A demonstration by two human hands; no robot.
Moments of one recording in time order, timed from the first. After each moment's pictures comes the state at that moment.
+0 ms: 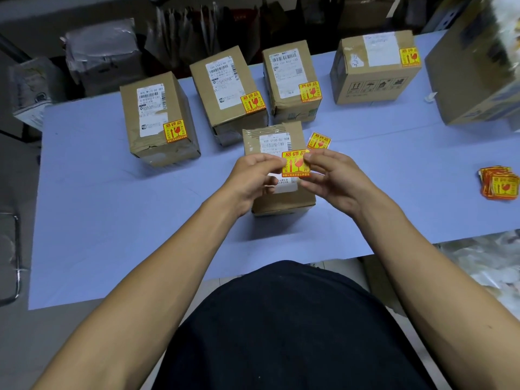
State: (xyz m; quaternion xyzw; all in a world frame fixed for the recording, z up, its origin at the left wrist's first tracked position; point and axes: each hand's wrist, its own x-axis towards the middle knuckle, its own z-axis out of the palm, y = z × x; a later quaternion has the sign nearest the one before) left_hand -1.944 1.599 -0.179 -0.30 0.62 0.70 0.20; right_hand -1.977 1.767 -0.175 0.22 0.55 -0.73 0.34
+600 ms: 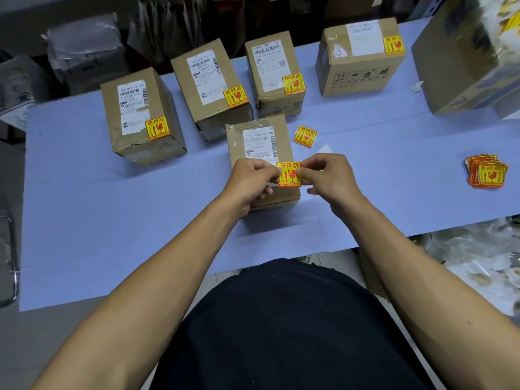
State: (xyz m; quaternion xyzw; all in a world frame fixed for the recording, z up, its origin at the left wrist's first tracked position) left_hand -1.941 1.629 -0.196 -0.30 0.72 0.59 0.20; right_hand -1.967 1.791 -0.207 0.12 0.81 -0.52 0.23
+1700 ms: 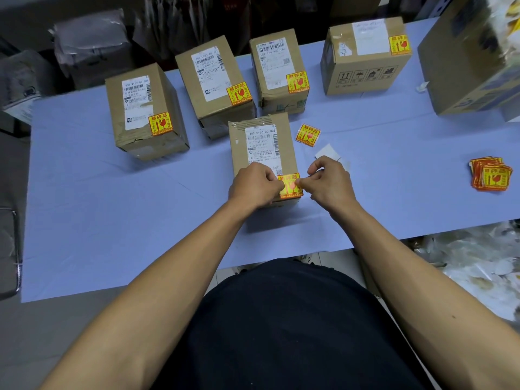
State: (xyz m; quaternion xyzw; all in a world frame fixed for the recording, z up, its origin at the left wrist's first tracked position) left_hand -1.936 1.633 -0.216 -0.22 0.88 0.36 0.22; right_hand -1.963 1.793 -0.237 0.13 0.87 -0.42 0.22
